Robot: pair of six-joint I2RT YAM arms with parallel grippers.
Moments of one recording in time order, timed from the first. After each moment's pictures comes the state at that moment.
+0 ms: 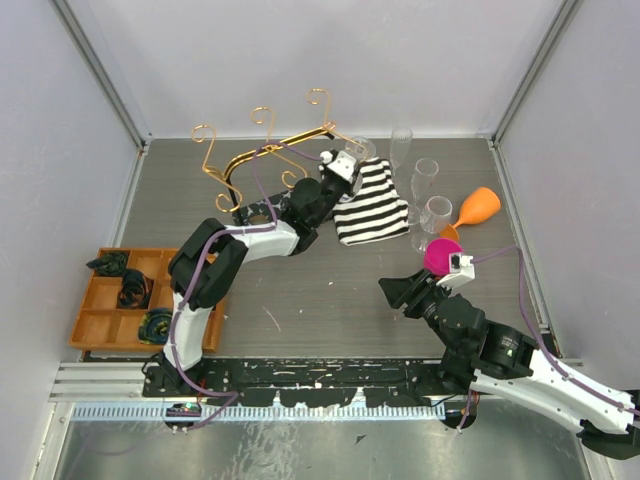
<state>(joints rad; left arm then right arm) -0.77 2.07 1.32 1.03 -0.11 0.16 1.08 0.26 0.45 -0.50 0.61 1.01</state>
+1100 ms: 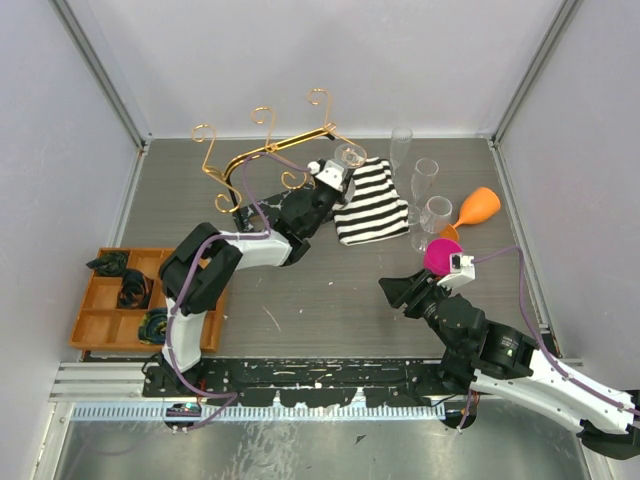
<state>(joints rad) -0.78 2.00 1.17 1.14 -0.15 0.12 1.08 0.26 0.45 -0.51 0.62 1.03</state>
